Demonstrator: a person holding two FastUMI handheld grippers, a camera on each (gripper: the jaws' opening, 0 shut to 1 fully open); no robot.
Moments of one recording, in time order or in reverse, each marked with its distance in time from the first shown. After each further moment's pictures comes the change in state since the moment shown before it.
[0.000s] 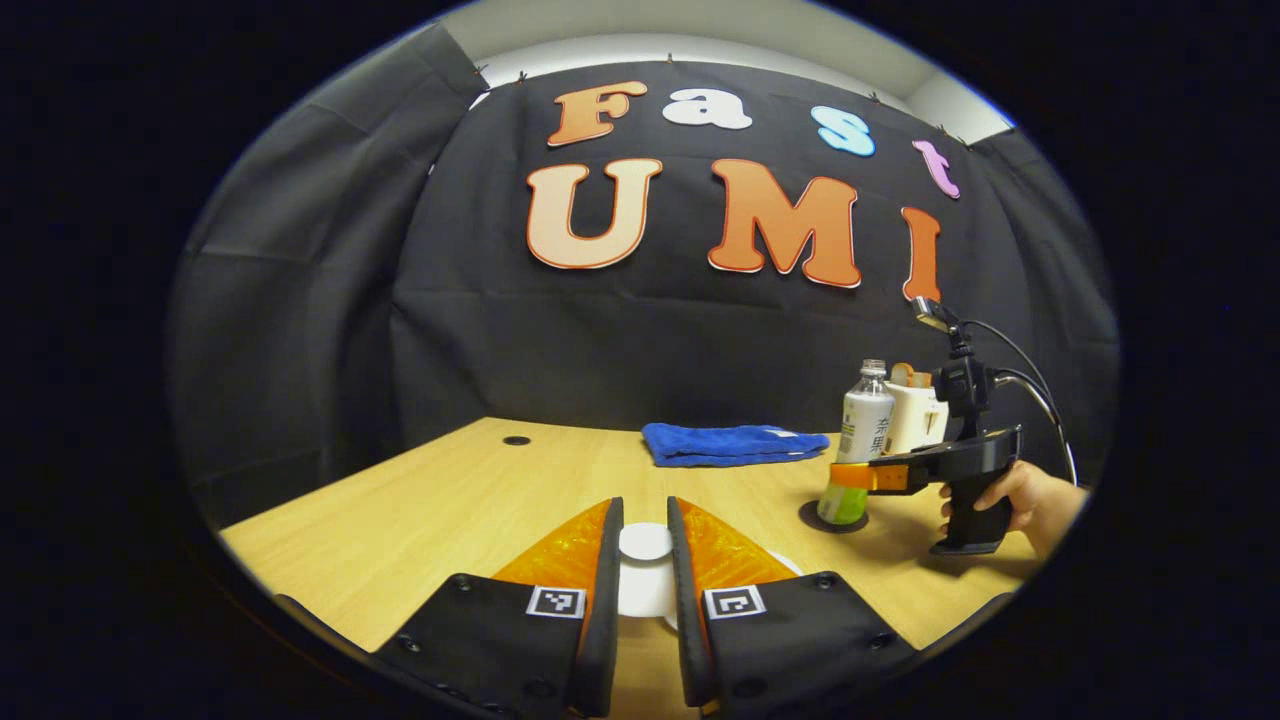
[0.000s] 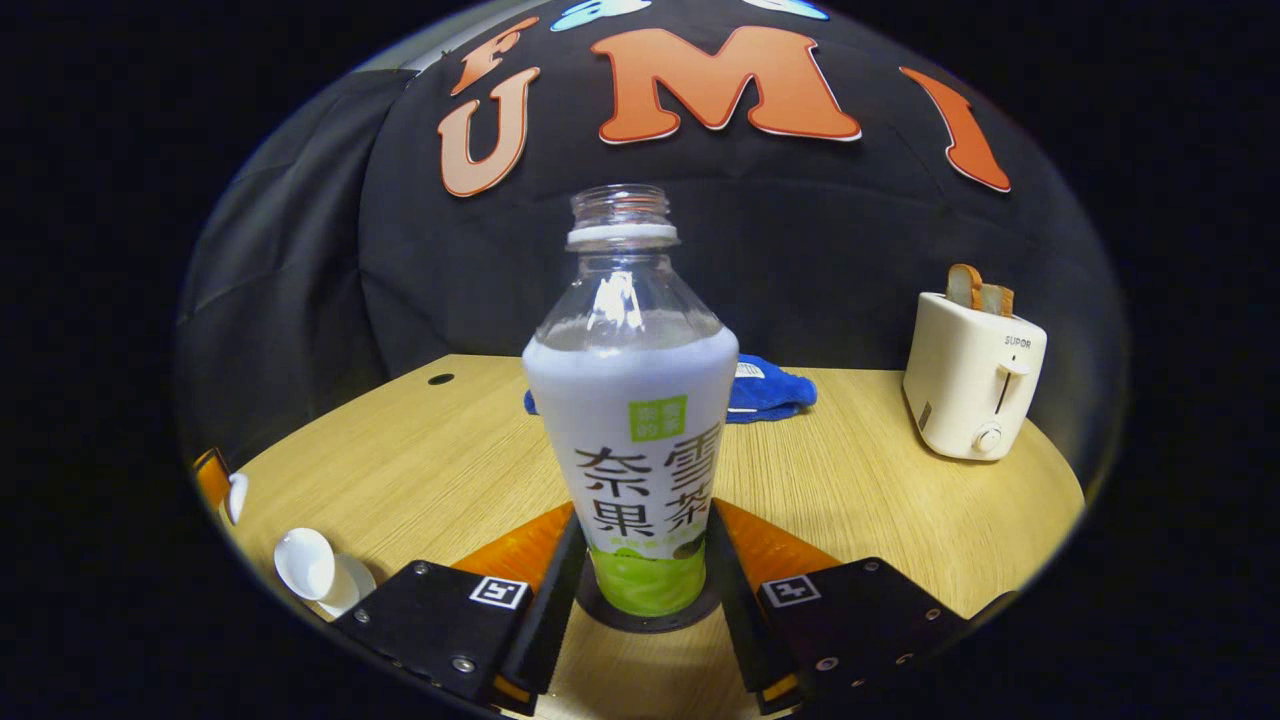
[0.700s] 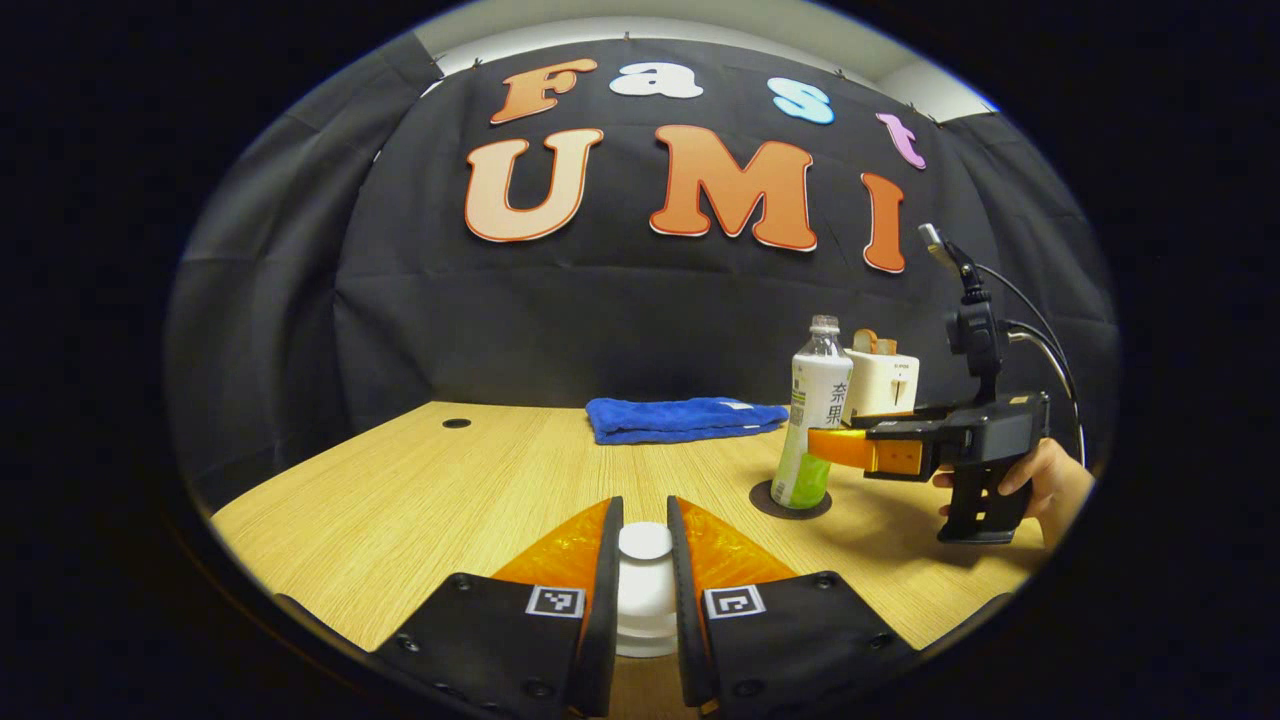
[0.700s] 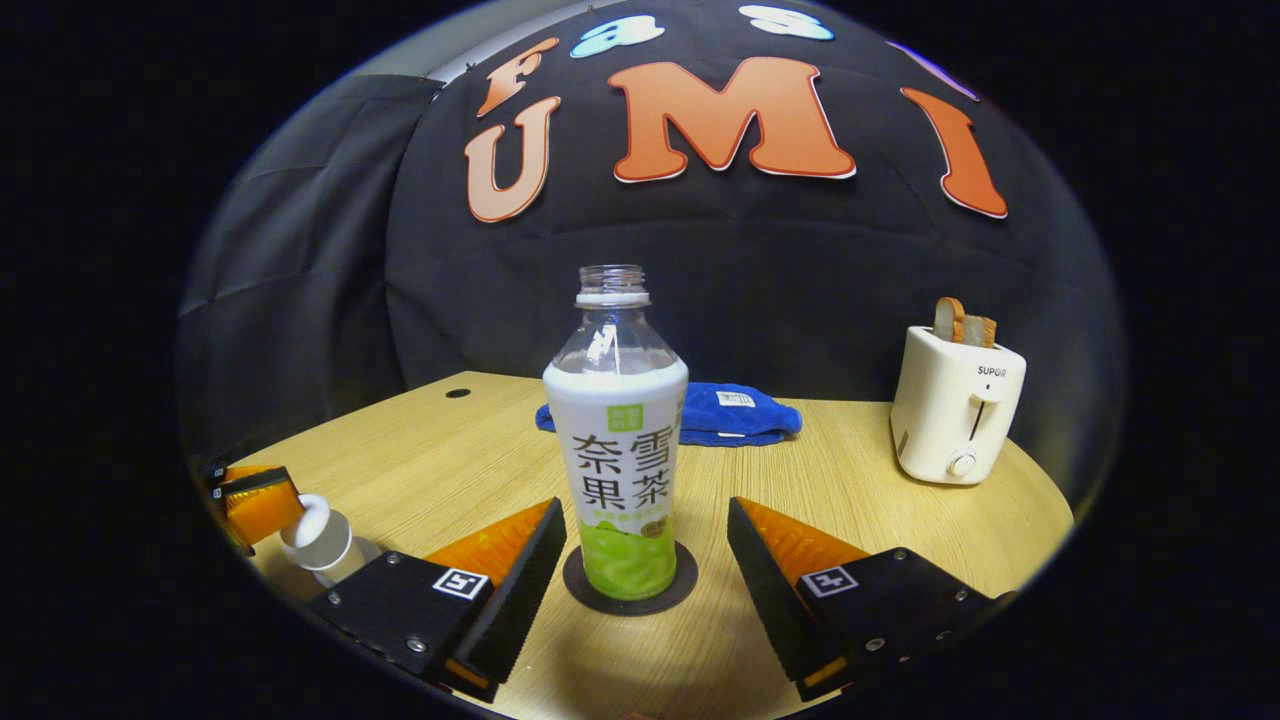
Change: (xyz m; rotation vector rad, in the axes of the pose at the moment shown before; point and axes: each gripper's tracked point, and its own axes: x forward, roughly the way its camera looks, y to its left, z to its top) left arm 0.029 -0.052 -0.029 0.080 0.076 -0.072; right arm -0.035 -0.022 0.008 -0.037 -0.101 0.017
